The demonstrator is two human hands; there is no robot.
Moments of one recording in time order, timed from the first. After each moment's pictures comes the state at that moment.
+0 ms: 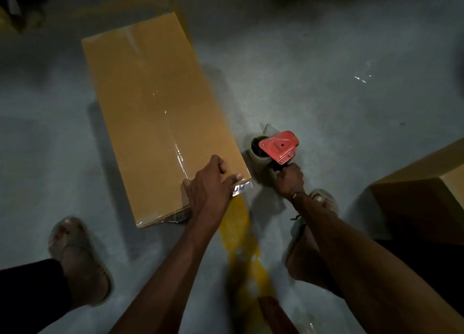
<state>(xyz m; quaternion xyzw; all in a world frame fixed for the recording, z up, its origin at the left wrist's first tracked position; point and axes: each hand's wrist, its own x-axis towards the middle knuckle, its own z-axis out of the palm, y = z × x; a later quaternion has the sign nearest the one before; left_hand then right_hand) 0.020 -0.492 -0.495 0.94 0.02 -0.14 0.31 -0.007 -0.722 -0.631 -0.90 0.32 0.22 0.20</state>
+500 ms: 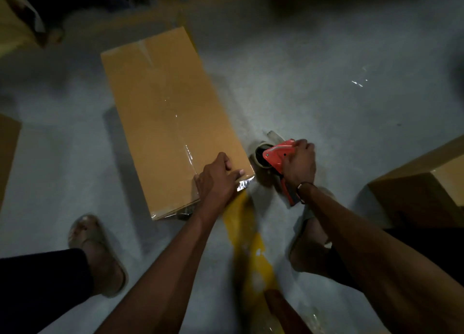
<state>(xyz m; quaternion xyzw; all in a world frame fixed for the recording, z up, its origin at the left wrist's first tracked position) 0.029 -0.487 -0.491 0.93 0.02 -0.18 0.32 0.005 -0.707 -0.540 -0.89 0.34 -0.01 0.30</state>
